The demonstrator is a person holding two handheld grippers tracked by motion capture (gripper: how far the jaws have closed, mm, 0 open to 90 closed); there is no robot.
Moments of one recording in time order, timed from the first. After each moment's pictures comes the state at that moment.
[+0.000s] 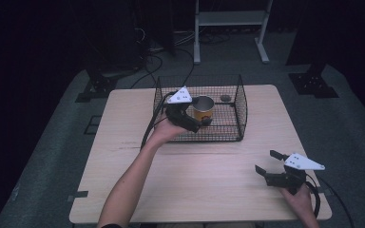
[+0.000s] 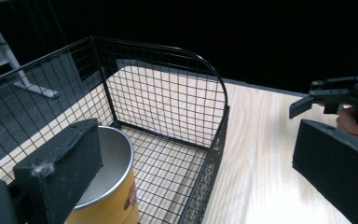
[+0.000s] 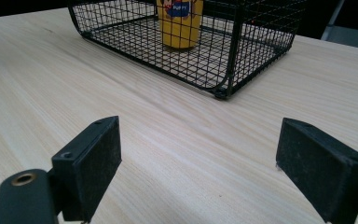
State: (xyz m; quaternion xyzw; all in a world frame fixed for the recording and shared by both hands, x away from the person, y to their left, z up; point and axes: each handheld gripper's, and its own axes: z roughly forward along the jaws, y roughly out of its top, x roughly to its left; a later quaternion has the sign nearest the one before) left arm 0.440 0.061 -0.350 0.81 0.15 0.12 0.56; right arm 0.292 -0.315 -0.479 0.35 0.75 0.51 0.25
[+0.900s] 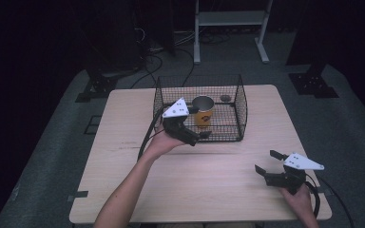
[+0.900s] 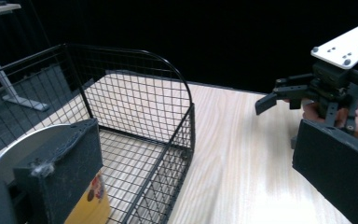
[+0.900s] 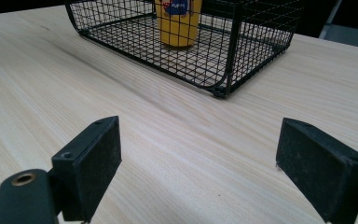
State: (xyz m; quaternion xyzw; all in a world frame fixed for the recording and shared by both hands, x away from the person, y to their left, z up) left arm 0.401 0.067 -0.356 0.80 0.12 0.12 0.58; right arm 0.293 -0.314 -0.479 0.35 0.75 0.51 0.25
